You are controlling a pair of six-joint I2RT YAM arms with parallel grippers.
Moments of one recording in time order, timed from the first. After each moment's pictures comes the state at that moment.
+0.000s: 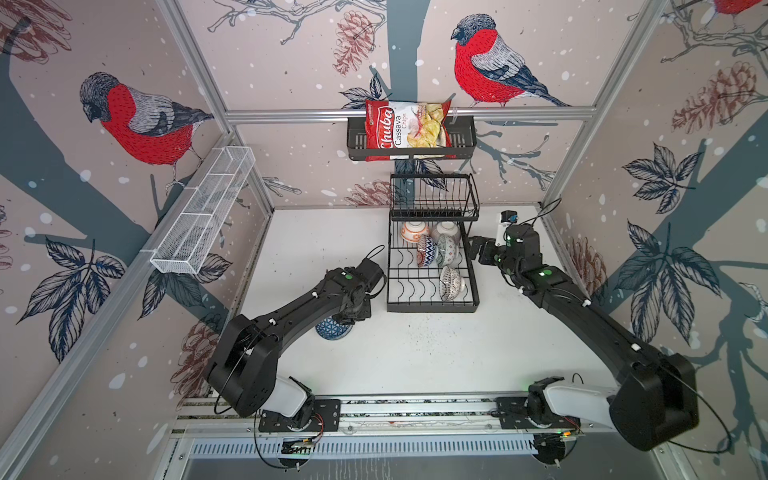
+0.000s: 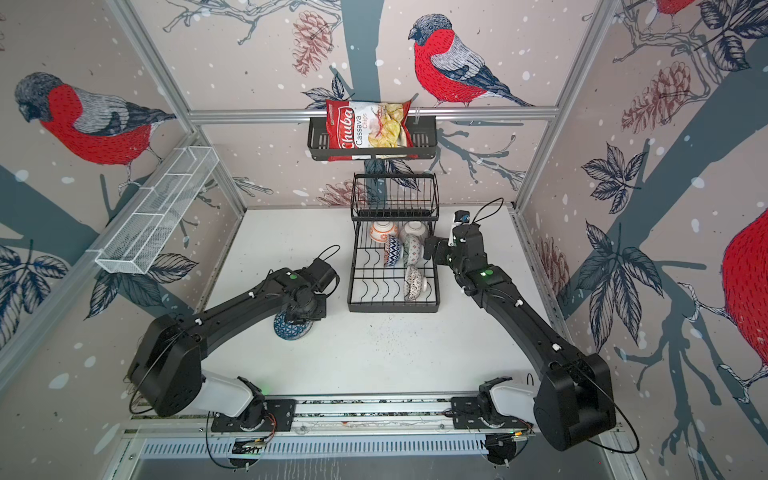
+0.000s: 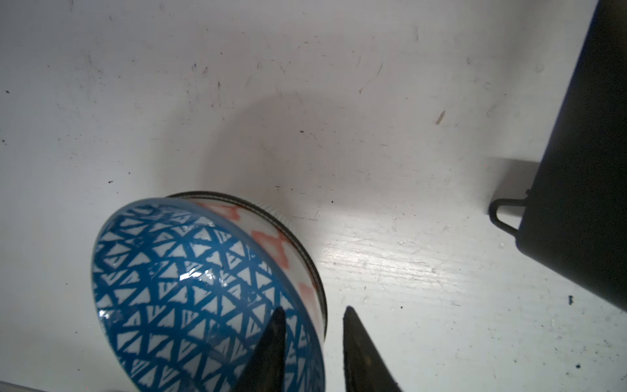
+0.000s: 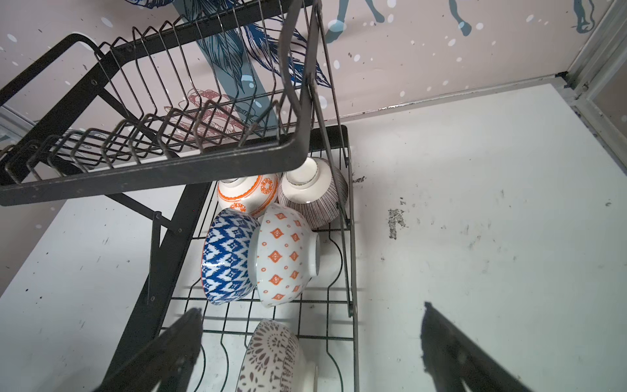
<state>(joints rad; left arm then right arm) -0.61 1.47 1.00 -0.97 -0.21 -0.71 0.37 1.25 0.95 -0.20 0.06 0.32</state>
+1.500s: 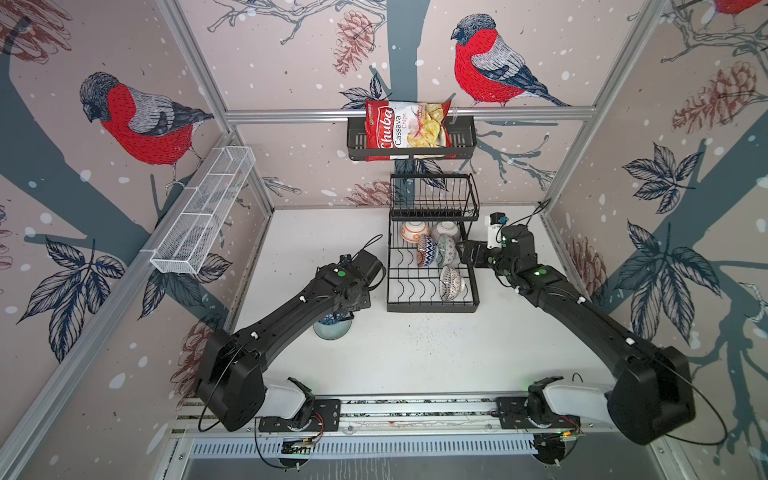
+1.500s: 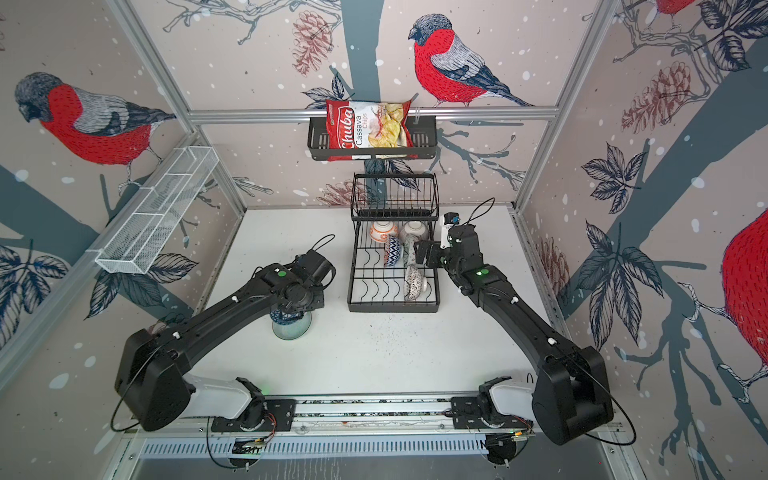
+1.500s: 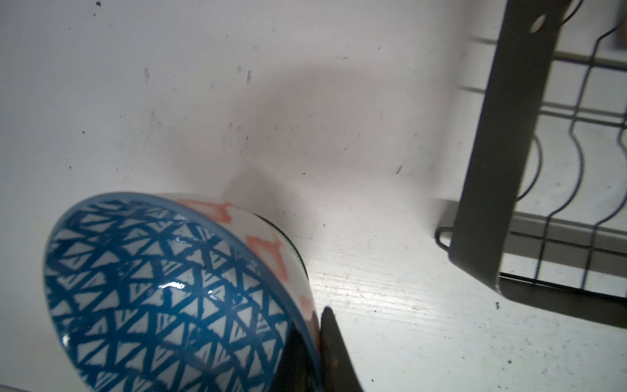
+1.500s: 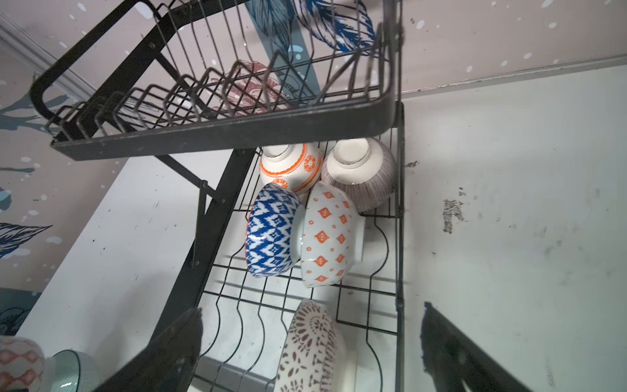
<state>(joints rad) -0.63 1.37 1.11 -1.01 -0.28 -0.73 0.40 1.28 0.94 -0.18 -0.11 0.31</state>
